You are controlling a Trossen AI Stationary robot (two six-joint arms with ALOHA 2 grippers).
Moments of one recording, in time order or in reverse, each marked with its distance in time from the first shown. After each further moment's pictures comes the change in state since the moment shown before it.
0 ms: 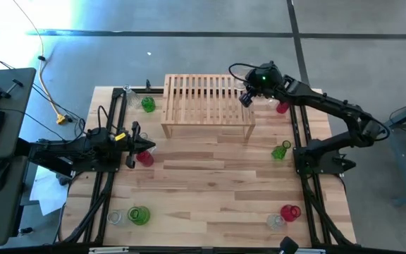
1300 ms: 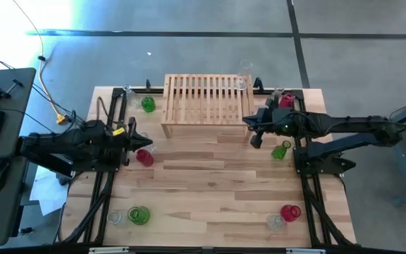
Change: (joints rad) left arm -0.025 0.213 0.304 -0.249 -0.001 -0.051; right arm 0.587 -0.356 -0.230 0.023 0.180 0.152
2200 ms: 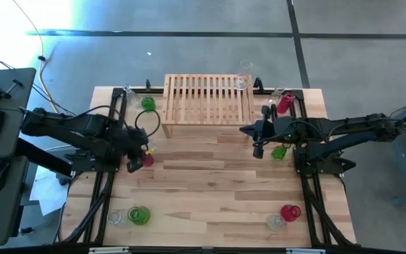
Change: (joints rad) left arm -0.186 0.745 0.677 -1.011 -0.055 -0.467; right arm 0.124 0.001 -0.011 0.048 0.001 -0.112
